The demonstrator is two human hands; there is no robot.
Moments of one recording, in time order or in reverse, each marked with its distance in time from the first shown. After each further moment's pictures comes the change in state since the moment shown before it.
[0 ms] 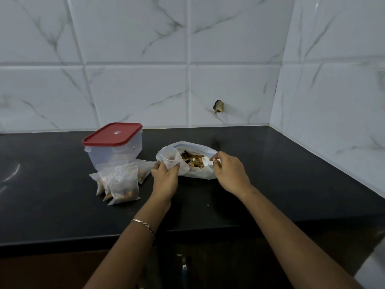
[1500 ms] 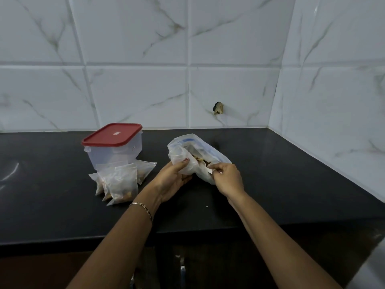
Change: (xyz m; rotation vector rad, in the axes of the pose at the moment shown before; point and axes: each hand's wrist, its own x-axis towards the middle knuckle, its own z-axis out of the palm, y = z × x) left_hand 0.022 0.007 0.005 -0.444 -0.439 -0.182; right_hand -0.003 0.006 0.024 0.348 -0.028 0.378
